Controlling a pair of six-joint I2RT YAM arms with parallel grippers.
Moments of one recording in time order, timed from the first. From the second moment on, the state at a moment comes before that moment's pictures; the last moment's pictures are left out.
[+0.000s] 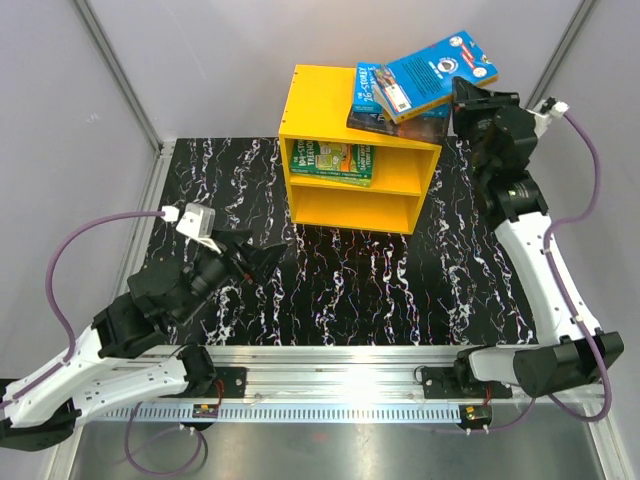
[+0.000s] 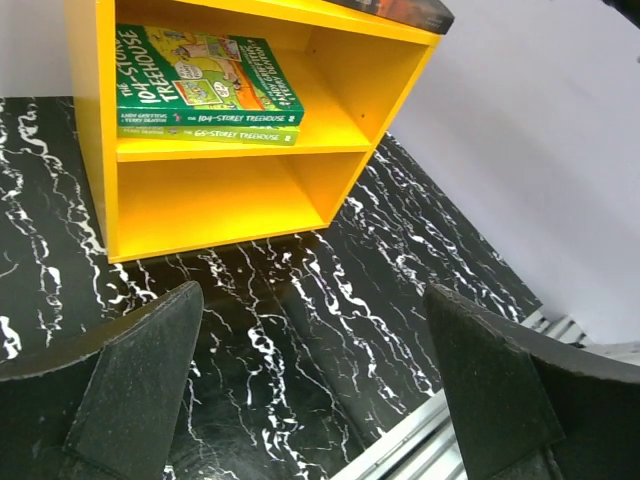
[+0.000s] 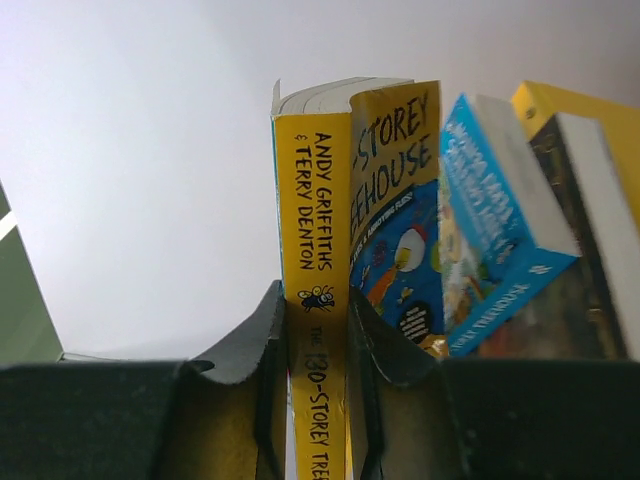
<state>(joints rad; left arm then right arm) -1.05 0.60 0.95 -0.37 -0.43 -0.39 0.20 1.29 1.47 -0.08 0.30 1.32</state>
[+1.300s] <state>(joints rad) -1.05 0.54 0.91 -0.41 -0.34 -0.42 0.46 1.56 1.71 -0.08 0.80 1.21</state>
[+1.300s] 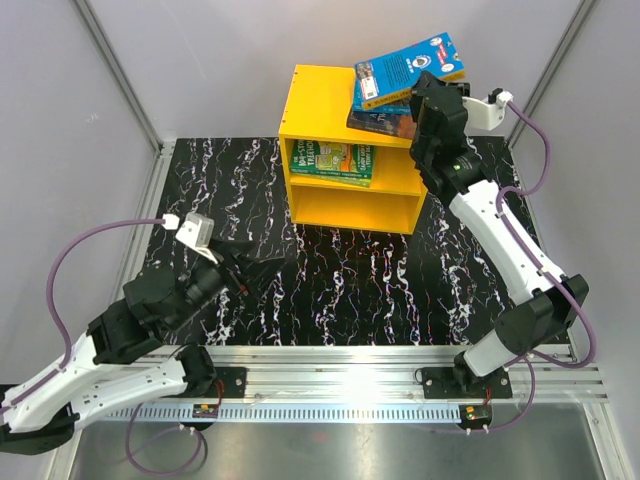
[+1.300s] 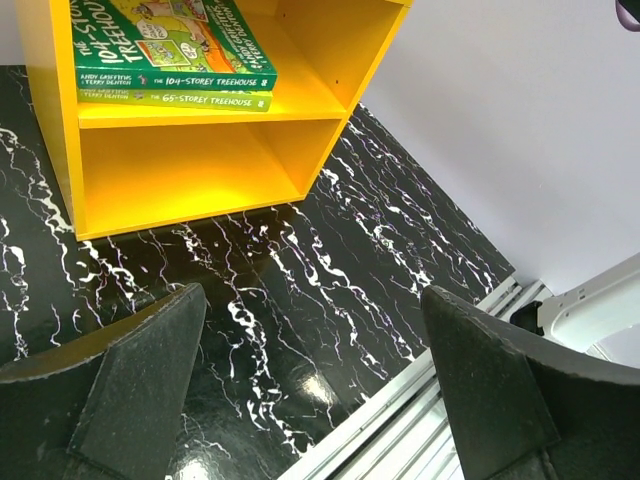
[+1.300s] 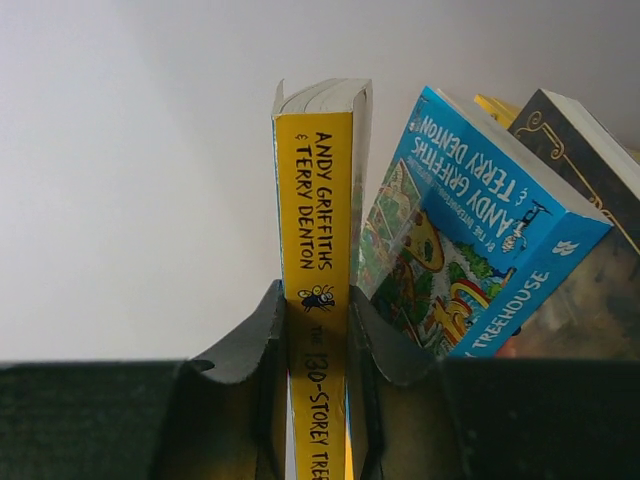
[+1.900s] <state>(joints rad) -1.05 0.49 0.92 -0.49 -0.34 -0.47 0.46 1.49 1.68 -0.28 0.68 1.30</state>
